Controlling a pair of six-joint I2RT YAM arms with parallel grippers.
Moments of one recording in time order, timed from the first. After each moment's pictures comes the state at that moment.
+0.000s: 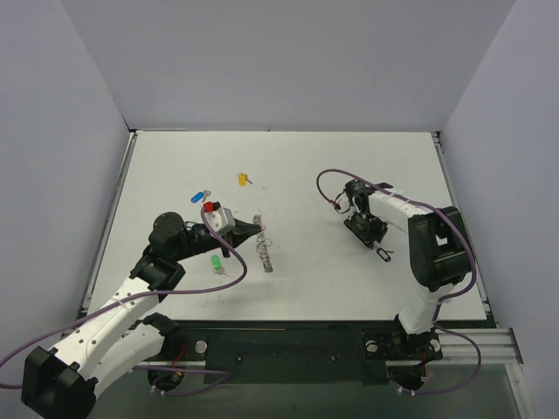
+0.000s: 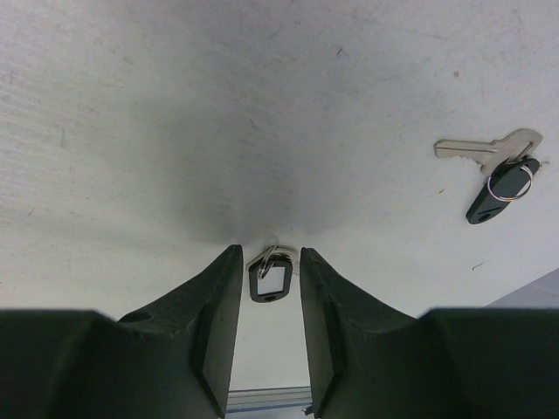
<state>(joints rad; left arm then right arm) -0.52 0.84 0.56 0.28 0.68 0.09 0.31 1.78 1.08 -0.78 0.25 -0.39</state>
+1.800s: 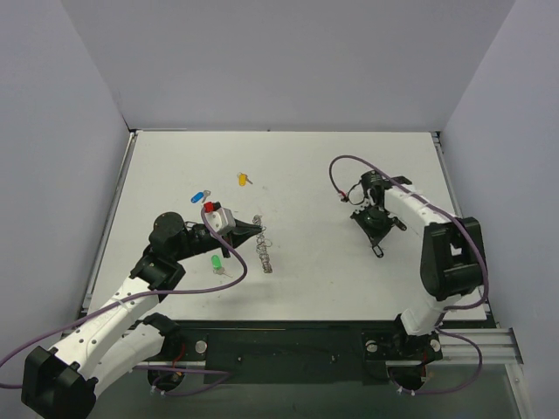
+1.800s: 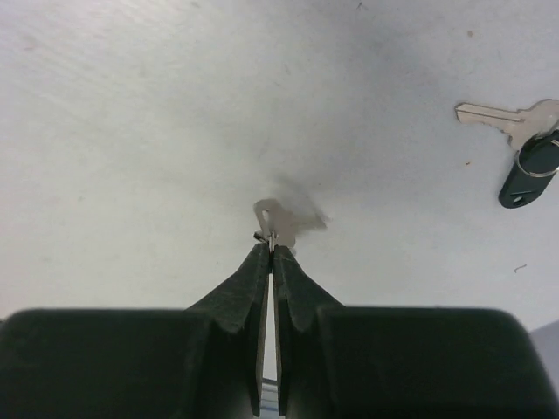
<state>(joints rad) -0.52 0.84 0.56 0.28 0.69 0.09 0.24 1.73 1.11 -0.88 0.09 -0.41</state>
